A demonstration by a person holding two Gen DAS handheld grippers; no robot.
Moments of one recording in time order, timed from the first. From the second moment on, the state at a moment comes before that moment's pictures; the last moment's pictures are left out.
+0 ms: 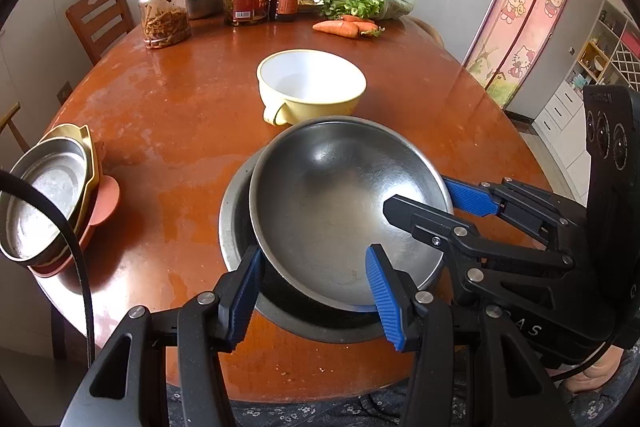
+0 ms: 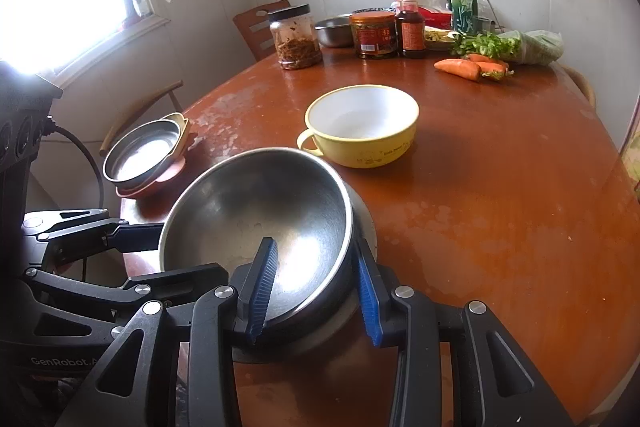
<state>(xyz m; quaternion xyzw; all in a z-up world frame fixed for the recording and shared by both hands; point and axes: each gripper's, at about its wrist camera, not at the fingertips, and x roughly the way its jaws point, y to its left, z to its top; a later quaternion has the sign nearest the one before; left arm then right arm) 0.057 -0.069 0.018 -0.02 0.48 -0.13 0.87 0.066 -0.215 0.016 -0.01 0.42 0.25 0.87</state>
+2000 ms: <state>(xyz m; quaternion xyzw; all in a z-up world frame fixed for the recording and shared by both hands) 0.054 -0.055 0.043 -0.02 0.44 -0.14 0.89 0.065 -0.215 0.038 0.00 0.40 0.26 0.88</state>
